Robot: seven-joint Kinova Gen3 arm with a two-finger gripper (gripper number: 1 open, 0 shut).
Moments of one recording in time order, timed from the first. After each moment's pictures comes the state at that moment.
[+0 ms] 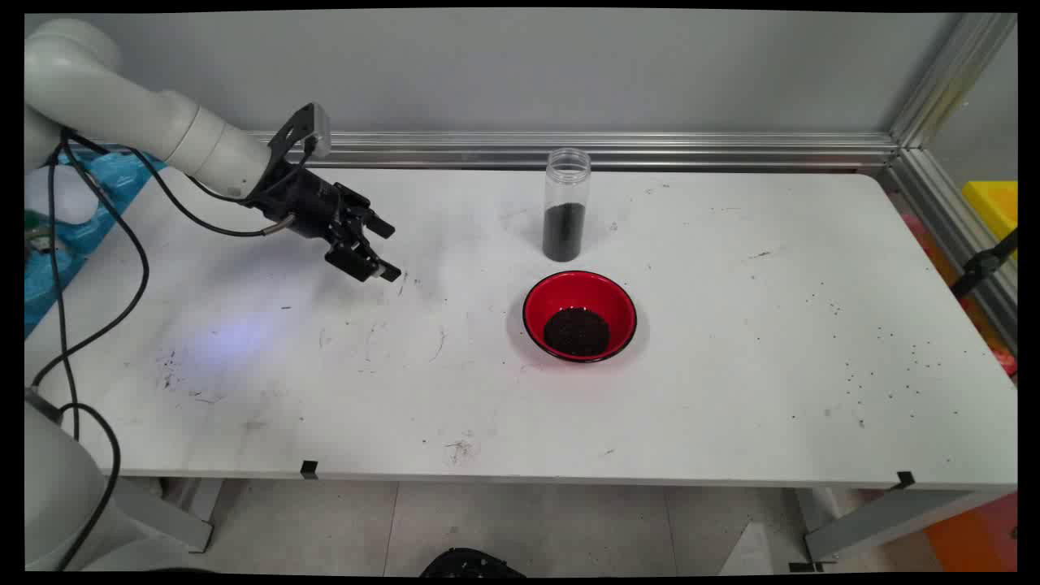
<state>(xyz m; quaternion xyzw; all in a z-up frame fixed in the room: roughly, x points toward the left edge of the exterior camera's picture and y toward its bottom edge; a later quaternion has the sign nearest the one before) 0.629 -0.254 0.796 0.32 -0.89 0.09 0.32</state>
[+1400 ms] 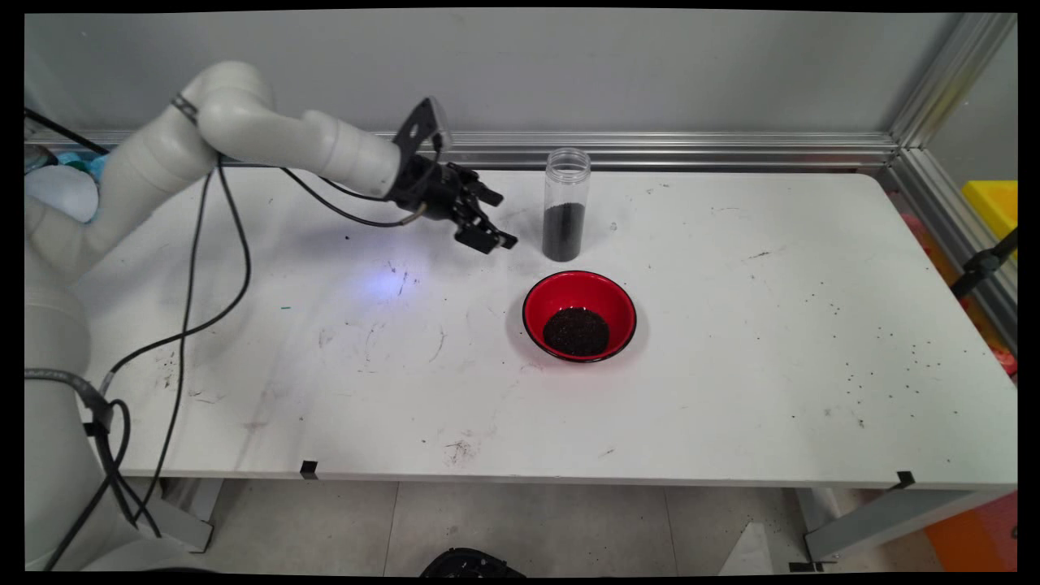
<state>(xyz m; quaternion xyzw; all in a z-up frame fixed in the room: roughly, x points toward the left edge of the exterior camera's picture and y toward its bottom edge) 0.530 -0.352 0.745 0.28 -0.86 0.17 0.39</state>
